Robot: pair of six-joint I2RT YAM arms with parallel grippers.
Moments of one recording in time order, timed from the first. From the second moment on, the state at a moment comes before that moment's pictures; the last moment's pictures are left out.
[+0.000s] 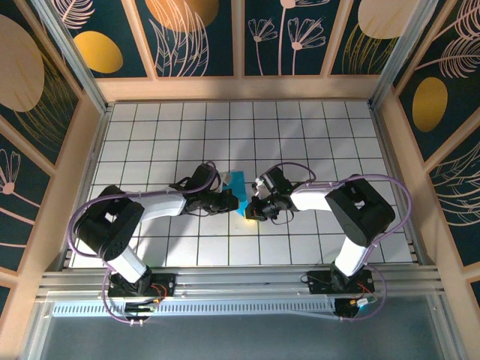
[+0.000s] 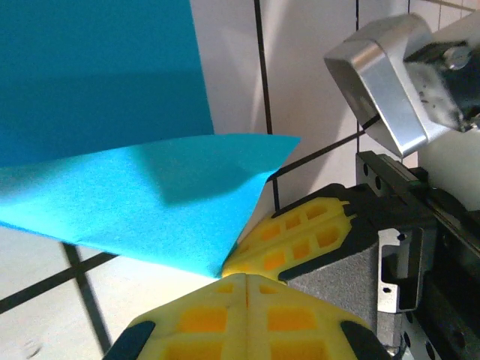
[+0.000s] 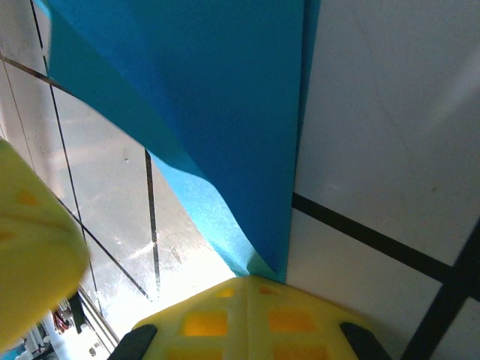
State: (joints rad) left arm -0.65 1.65 0.74 0.03 0.54 -0.80; right arm 0.68 1.73 0.75 -0.10 -0.60 0.67
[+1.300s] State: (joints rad) left arm -0.65 1.82 0.80 0.10 0.52 -0.84; right arm 0.68 1.75 0.81 -0.20 -0.57 0.65
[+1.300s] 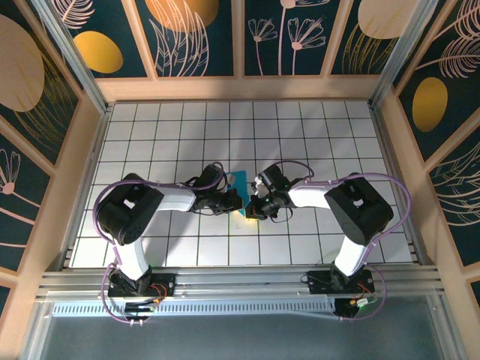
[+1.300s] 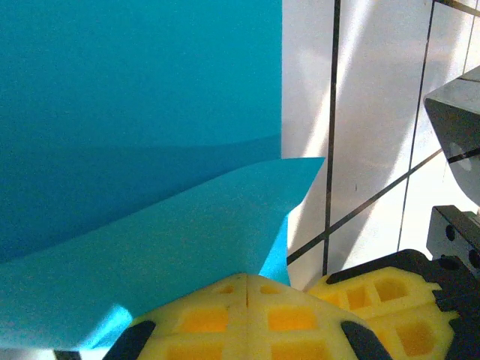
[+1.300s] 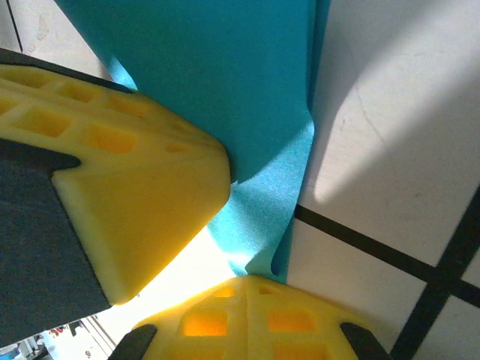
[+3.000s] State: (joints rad) left arm -0.56 1.69 0.72 0.06 0.50 -0.68; right arm 0.68 1.77 0.85 -0.24 -0.55 0.64
